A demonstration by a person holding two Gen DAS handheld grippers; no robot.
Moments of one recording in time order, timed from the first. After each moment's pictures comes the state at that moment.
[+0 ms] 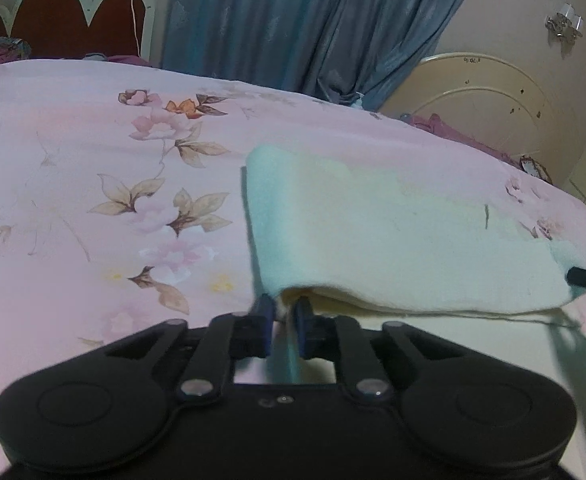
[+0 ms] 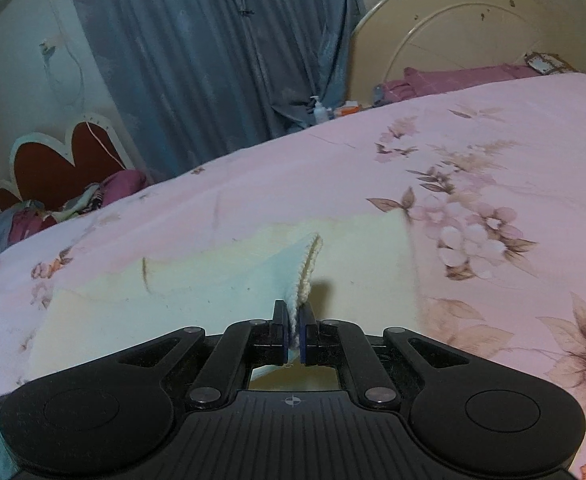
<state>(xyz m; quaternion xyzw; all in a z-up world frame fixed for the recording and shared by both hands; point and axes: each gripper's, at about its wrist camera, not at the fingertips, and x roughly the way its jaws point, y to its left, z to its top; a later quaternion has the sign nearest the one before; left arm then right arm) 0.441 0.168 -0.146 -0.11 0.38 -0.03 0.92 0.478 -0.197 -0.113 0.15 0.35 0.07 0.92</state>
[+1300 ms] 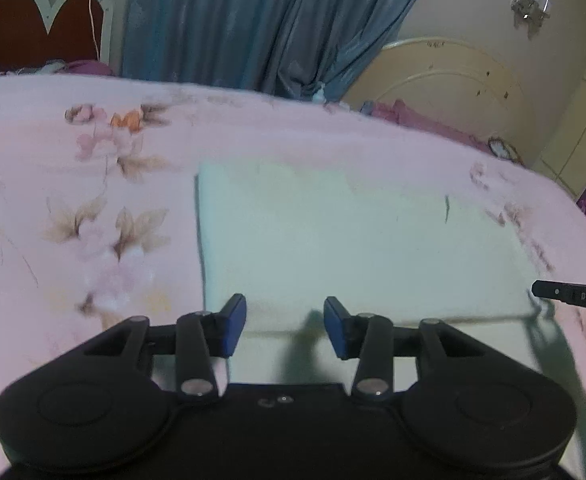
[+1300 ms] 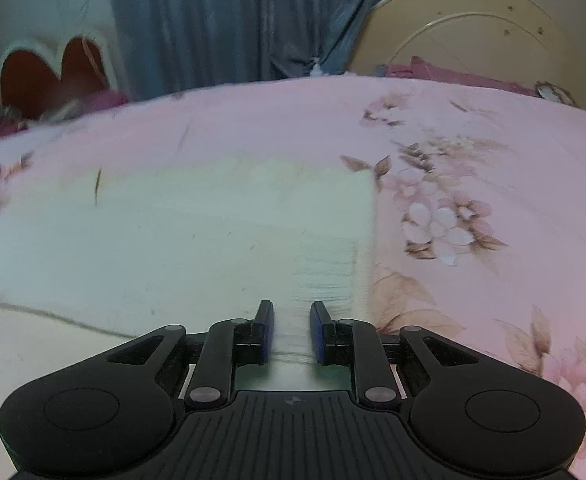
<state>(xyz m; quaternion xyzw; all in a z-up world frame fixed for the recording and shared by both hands) 0.458 0.147 -0.133 -0.09 0.37 -0.08 0.92 0.482 -0.200 -0.128 0.04 0.39 0.06 0.92</state>
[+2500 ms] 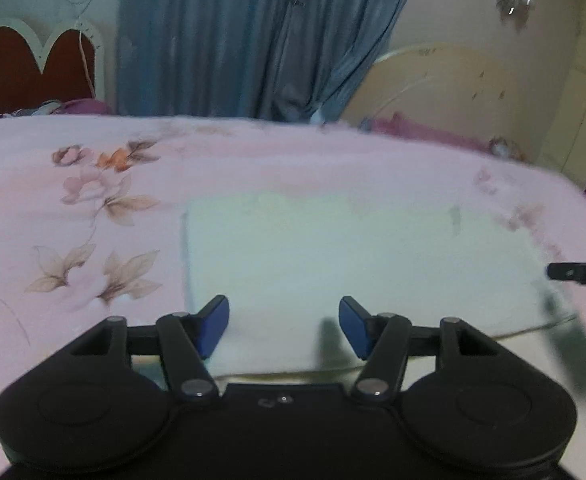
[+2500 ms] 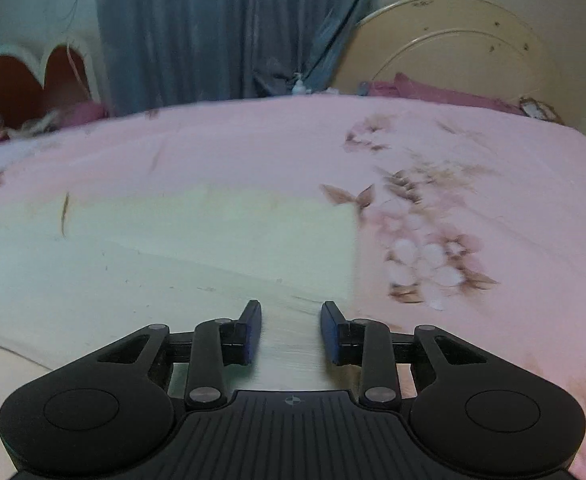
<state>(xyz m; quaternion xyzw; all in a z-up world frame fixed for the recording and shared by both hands) 0.463 0.127 -0.133 -0.05 0.34 -0.08 0.94 0.497 -0.200 -0.128 0.02 0.36 0.04 0.93</state>
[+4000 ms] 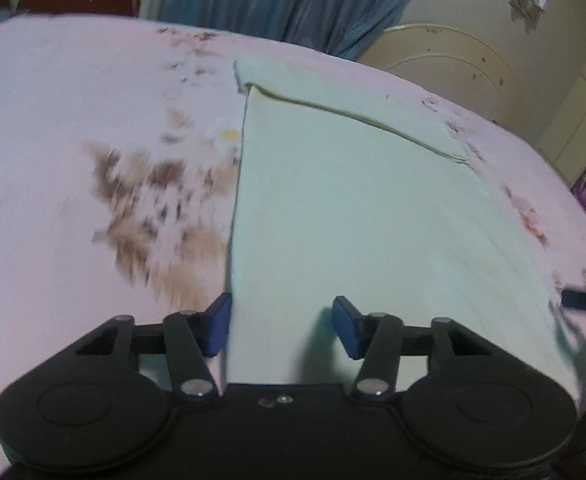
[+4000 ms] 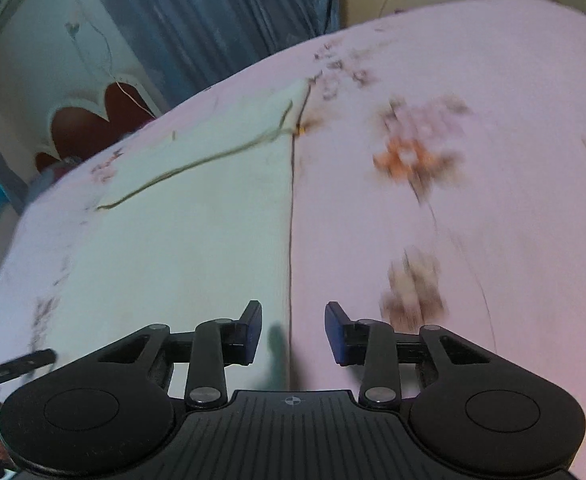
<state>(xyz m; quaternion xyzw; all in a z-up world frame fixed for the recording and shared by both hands) 0.171 0.136 -0.133 -0.13 0.41 -0.06 0.90 0.199 -0.312 -0.125 0.21 0.42 0.14 0.87</state>
